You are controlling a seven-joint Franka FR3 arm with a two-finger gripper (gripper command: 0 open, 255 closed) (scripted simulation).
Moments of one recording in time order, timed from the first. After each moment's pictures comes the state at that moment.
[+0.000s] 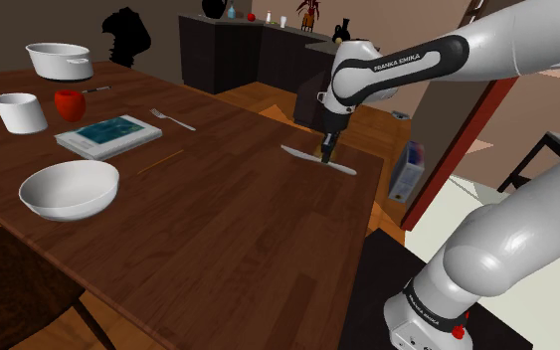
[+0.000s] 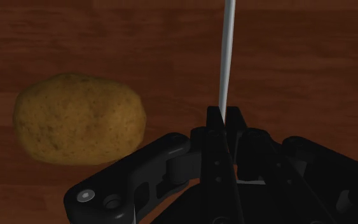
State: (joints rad) arm 0.02 -0.25 -0.09 -2.36 -0.05 2.06 -0.48
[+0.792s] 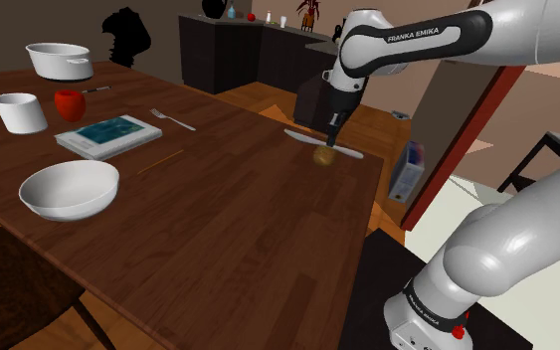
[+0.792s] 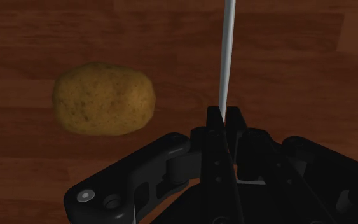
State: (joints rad) arm 0.02 -0.30 -0.09 -2.24 -0.05 1.90 -0.48
